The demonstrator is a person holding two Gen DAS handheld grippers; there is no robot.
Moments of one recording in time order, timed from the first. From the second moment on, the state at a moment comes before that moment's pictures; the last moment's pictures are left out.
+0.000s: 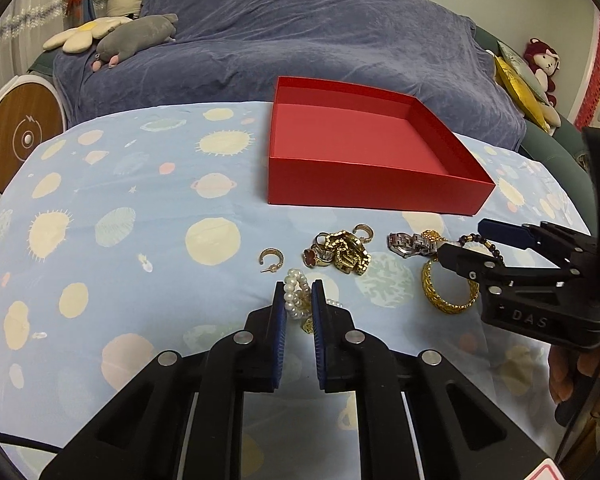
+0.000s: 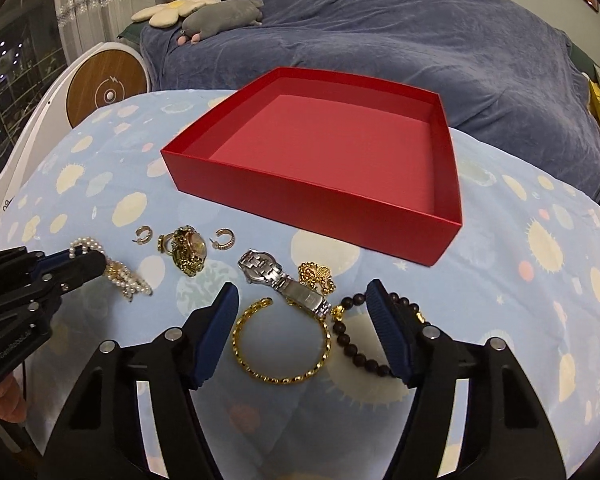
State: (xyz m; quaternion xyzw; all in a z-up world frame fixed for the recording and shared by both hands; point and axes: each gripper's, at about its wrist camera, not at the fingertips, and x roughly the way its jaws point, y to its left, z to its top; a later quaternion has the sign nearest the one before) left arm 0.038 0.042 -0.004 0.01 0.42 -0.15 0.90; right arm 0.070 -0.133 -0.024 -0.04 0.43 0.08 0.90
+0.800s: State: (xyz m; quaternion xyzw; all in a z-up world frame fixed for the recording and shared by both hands) left arm 0.041 0.042 -0.002 0.01 0.42 -0.15 0.90; right arm 0.050 -0.151 0.000 0.02 0.41 0.12 0.90
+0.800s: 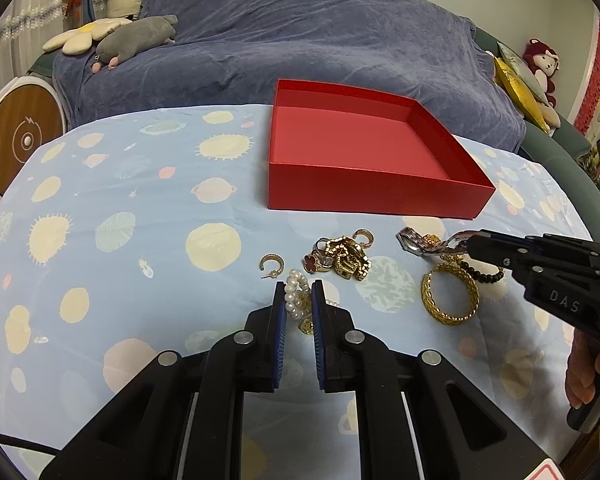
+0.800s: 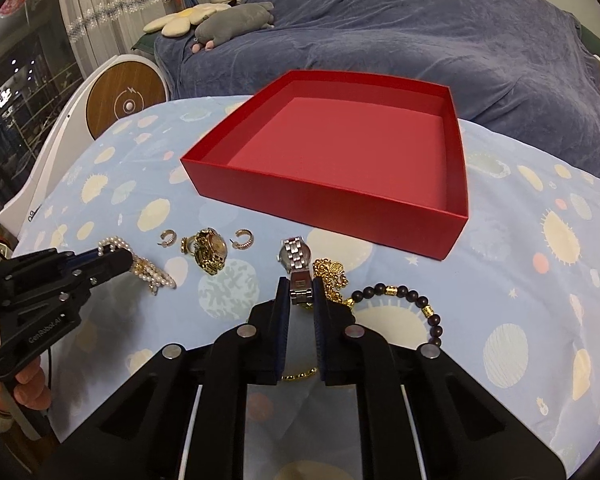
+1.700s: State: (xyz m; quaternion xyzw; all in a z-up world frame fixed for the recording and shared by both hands) left arm 0.128 0.004 0.099 0.05 0.36 -0.18 0.92; right arm 0.116 -0.215 0.108 0.06 0.33 0.05 0.94
